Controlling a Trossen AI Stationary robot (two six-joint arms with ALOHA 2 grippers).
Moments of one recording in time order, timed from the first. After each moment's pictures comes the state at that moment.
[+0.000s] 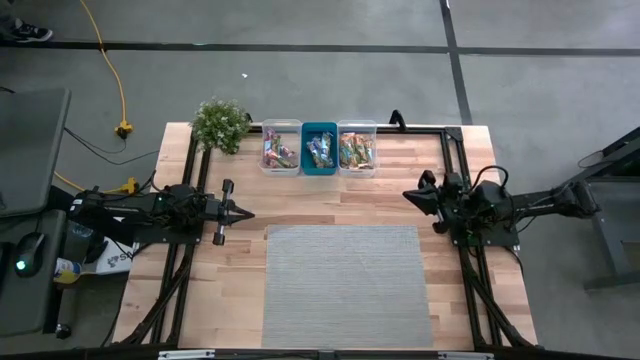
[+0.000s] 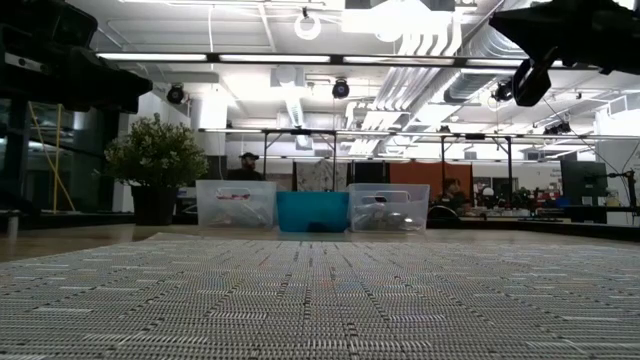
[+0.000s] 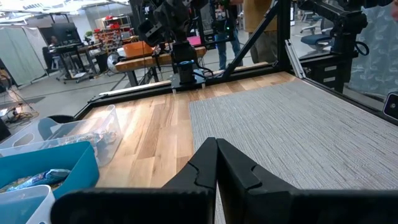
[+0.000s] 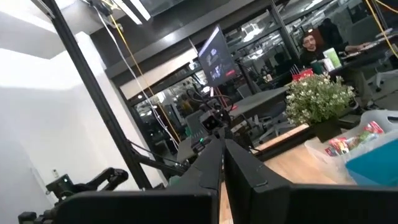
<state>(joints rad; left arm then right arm) -0.05 0.06 0.03 0.00 0.03 0.19 0.06 0.35 0.07 0.58 0.11 0.47</state>
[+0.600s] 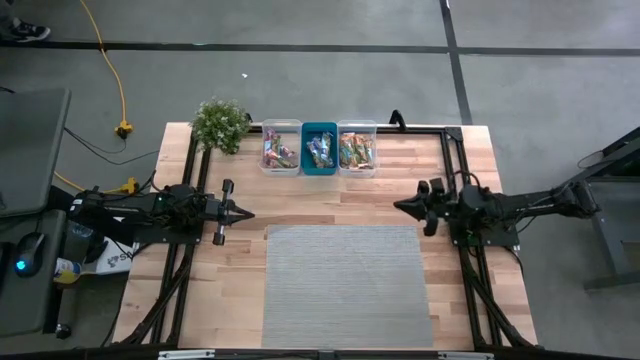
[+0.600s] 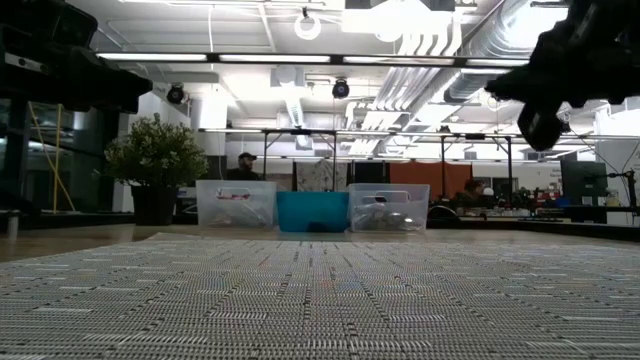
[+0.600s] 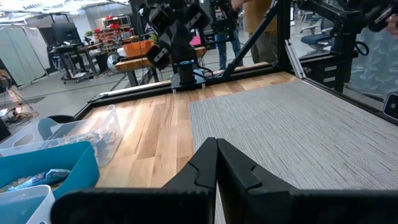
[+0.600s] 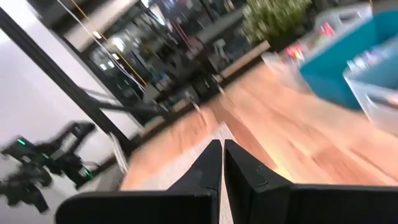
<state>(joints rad) -0.05 0.06 0.03 0.00 0.03 0.19 0.06 0.35 0.07 0.26 0.13 0.62</state>
